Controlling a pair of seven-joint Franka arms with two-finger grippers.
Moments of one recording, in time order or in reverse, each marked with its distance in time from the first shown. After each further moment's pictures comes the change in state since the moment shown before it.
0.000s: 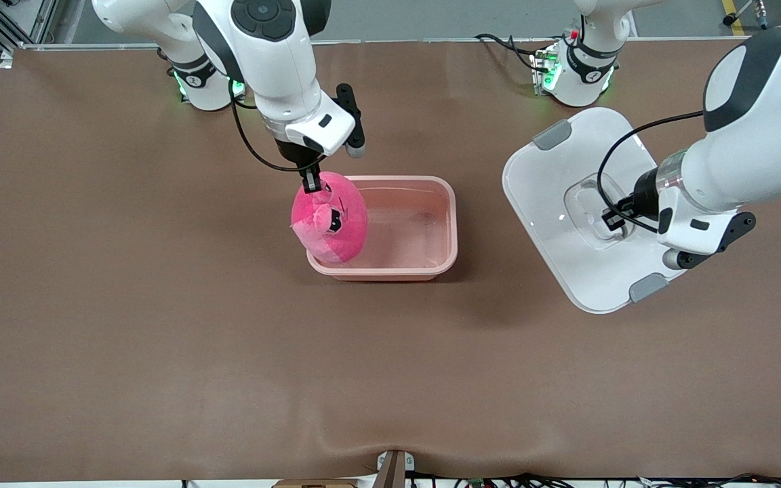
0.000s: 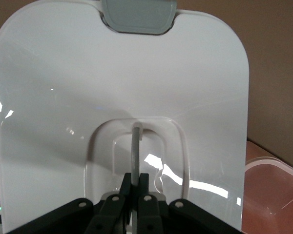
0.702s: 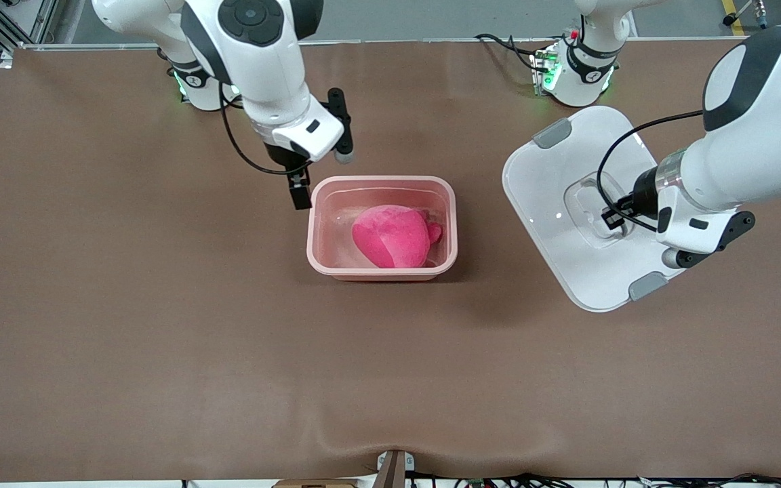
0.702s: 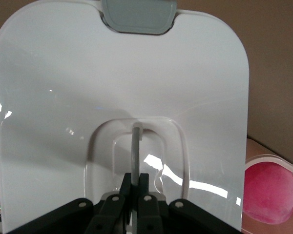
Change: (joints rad) left arm -0.005 0.000 -0.006 -0.001 -0.004 -0.006 -0.009; right arm -0.032 -0.011 -0.029 0.005 -0.007 -0.055 0.006
